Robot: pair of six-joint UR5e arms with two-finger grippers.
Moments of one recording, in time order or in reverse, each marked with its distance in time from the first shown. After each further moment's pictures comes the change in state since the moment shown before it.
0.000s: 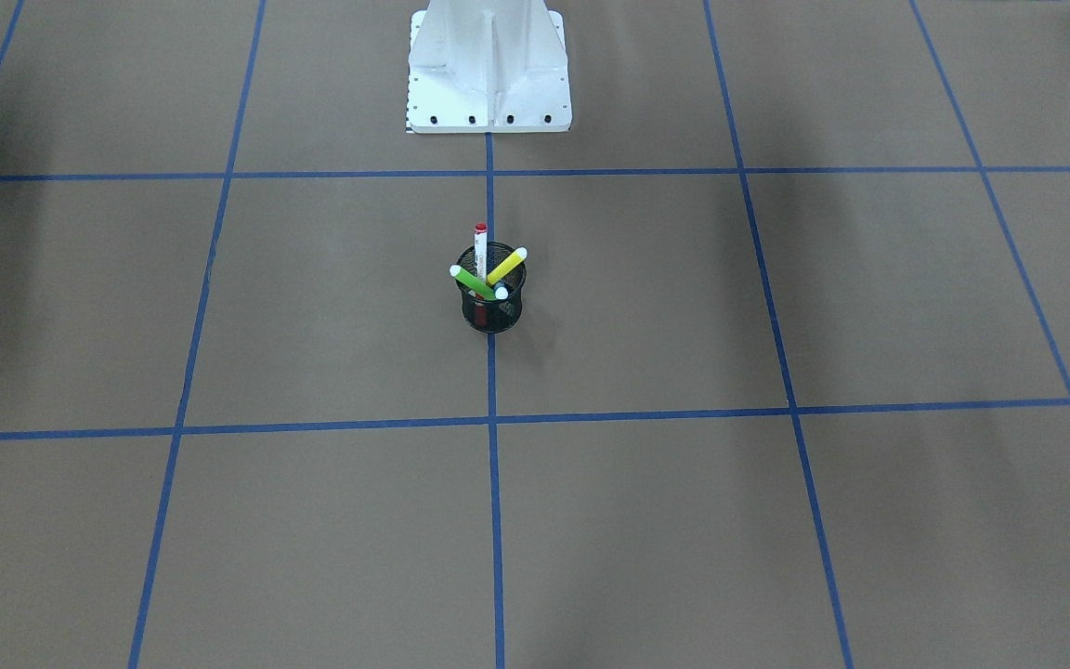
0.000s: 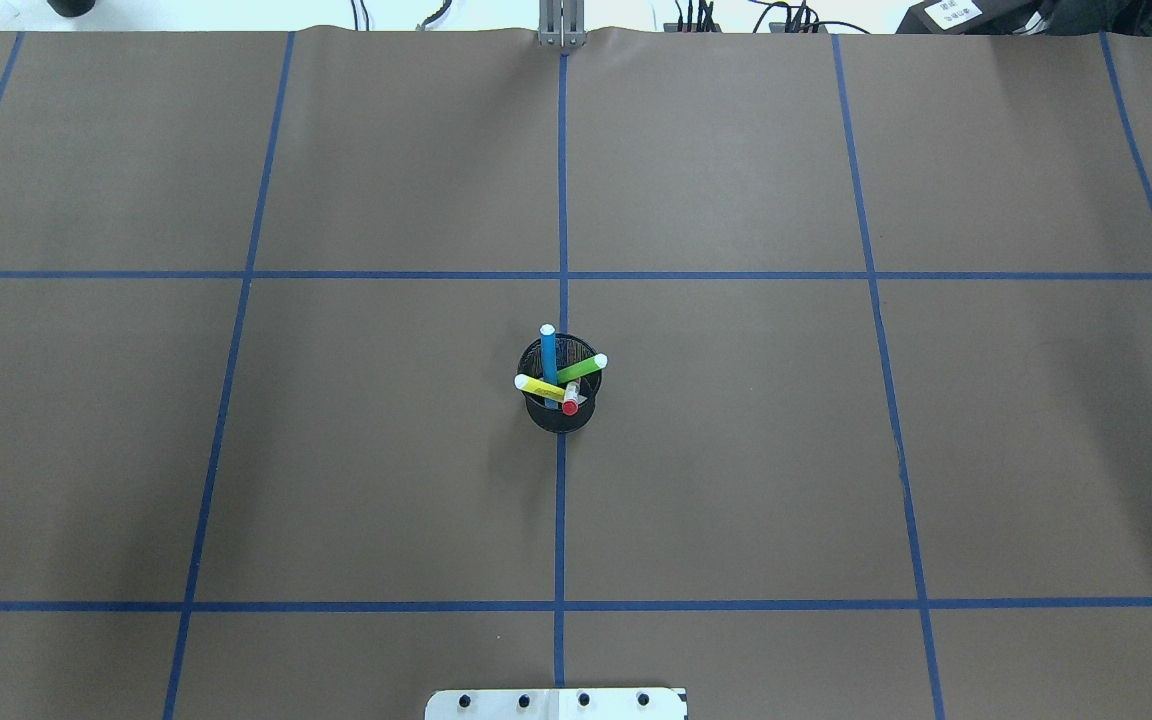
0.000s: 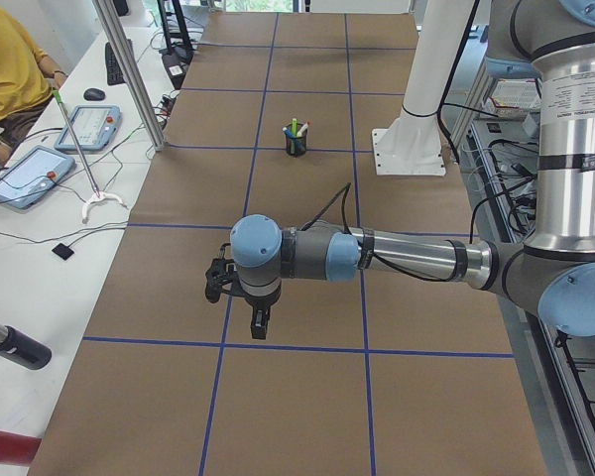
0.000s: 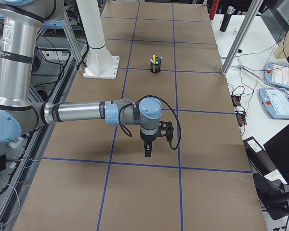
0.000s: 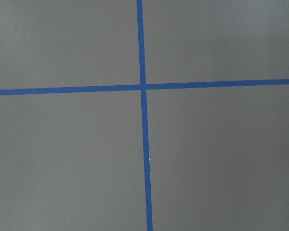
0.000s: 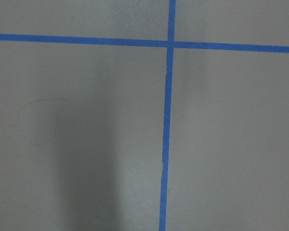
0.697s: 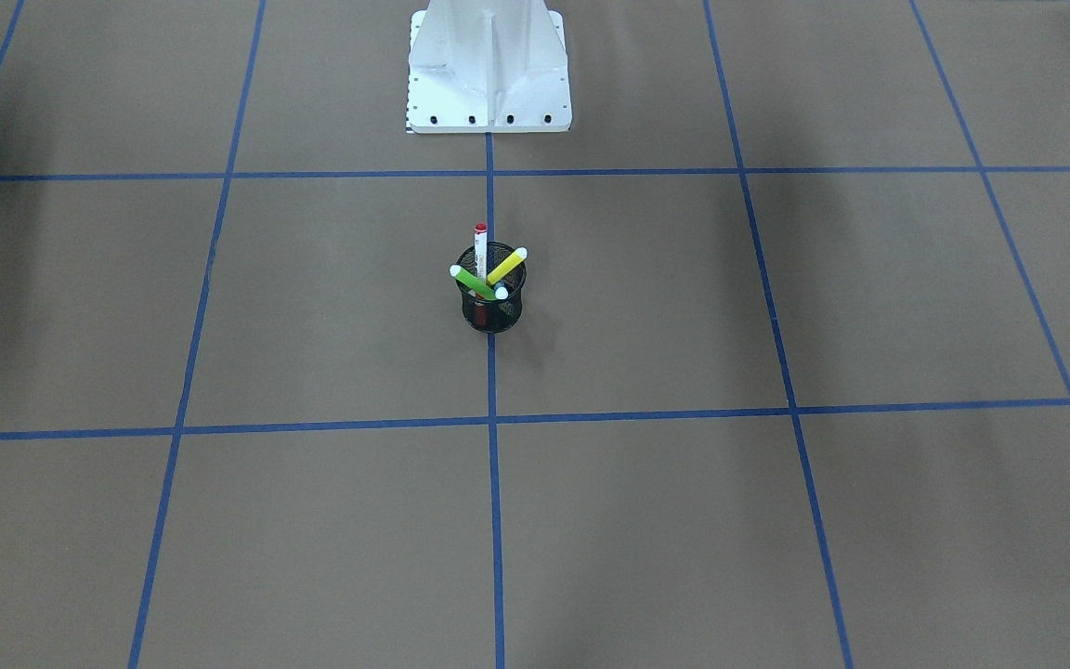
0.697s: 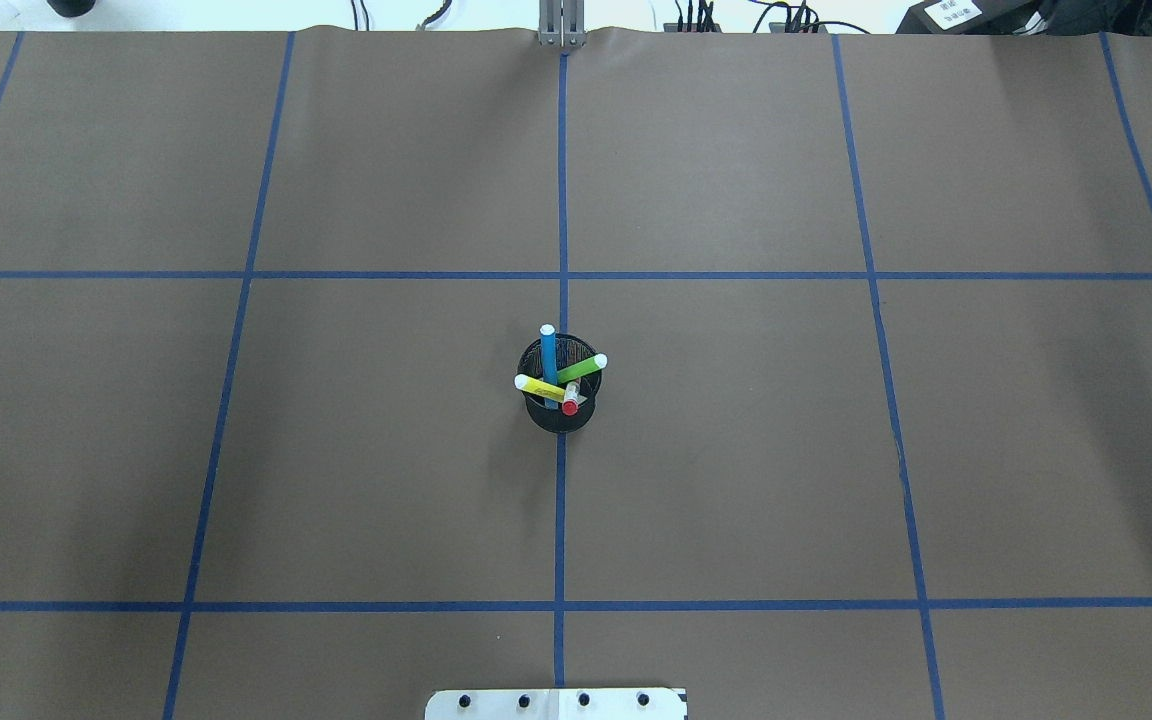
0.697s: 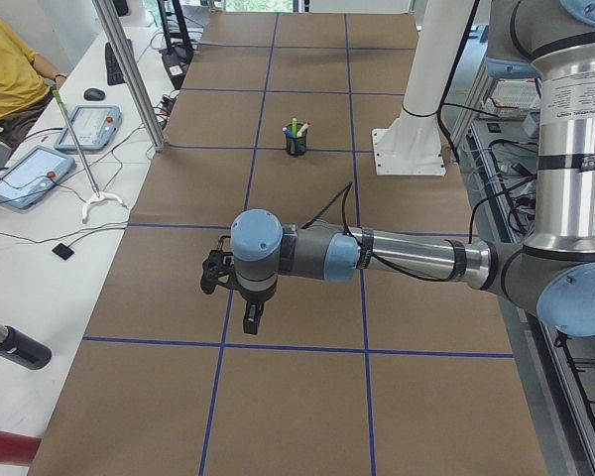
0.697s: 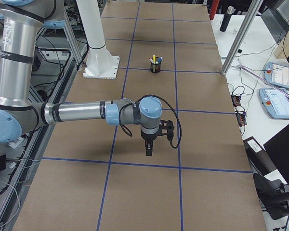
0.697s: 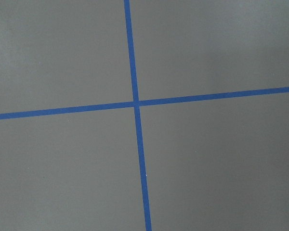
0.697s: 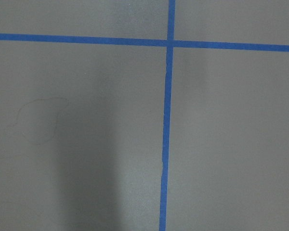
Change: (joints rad) left arm 0.000 -0.013 0.004 -0.100 0.000 -0.001; right arm 0.000 0.008 -0.005 0.060 0.018 0.009
